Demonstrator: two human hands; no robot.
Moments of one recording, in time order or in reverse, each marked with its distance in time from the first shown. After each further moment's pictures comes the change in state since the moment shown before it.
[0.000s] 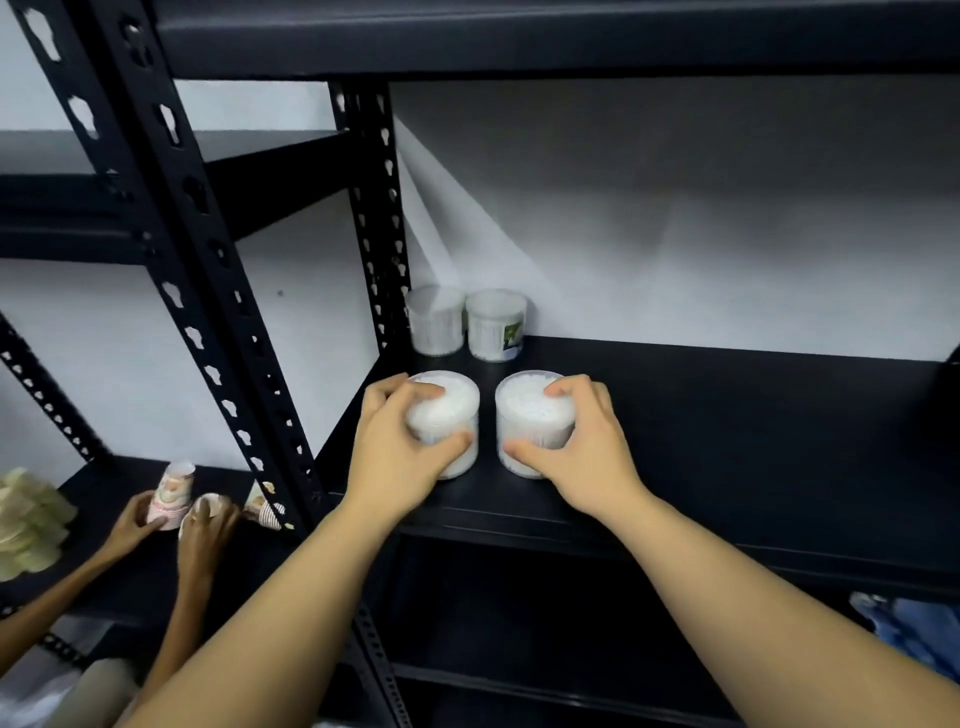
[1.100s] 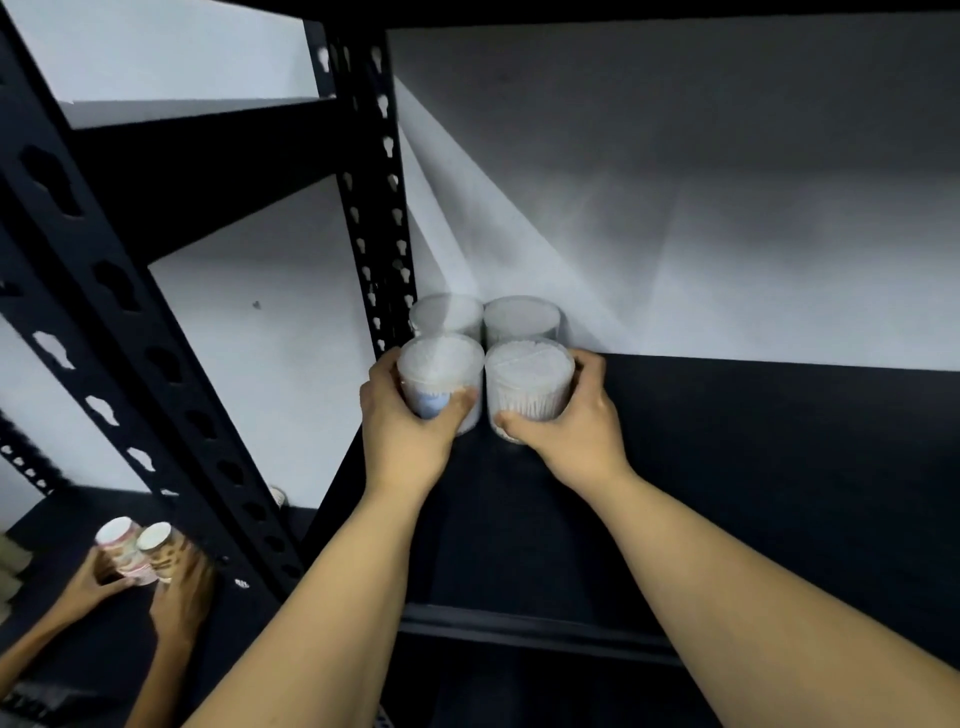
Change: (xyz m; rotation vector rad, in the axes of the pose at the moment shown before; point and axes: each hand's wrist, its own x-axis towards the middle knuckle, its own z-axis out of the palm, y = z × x) left_hand 0.111 -0.069 0.039 -0.195 0.220 -0.118; right_hand 0.111 0.021 0.075 0.145 0.121 0.096
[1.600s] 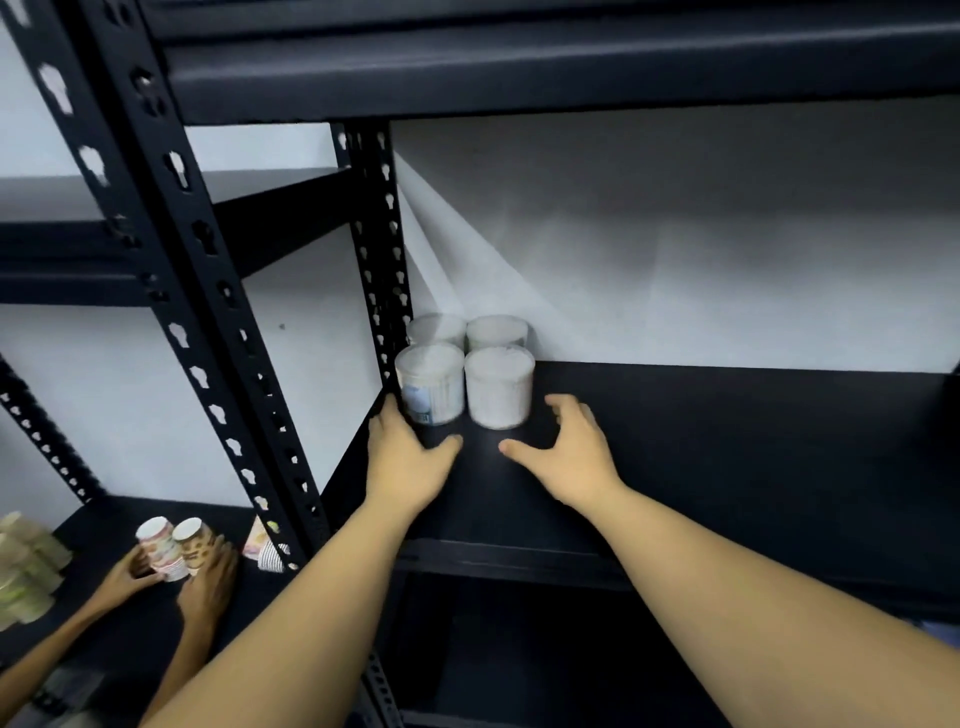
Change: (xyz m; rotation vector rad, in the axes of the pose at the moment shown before) left_hand -0.062 0.036 -0.026 0.306 -0.169 -0.152; right_hand -0.060 -0.013 -0.049 -0.220 -0.125 0.117
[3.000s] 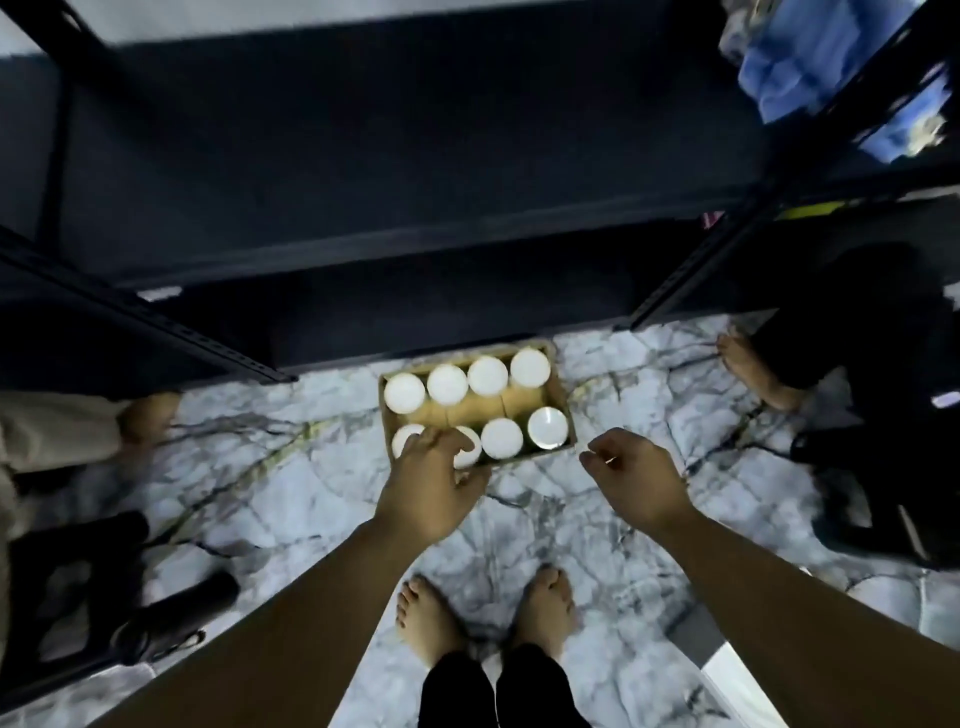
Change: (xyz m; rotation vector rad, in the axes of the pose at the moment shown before) left_hand -0.515 -0.277 0.306 0.388 -0.915 0.096; right_hand -0.484 0.525 -0.026 -0.211 -0.255 0.681
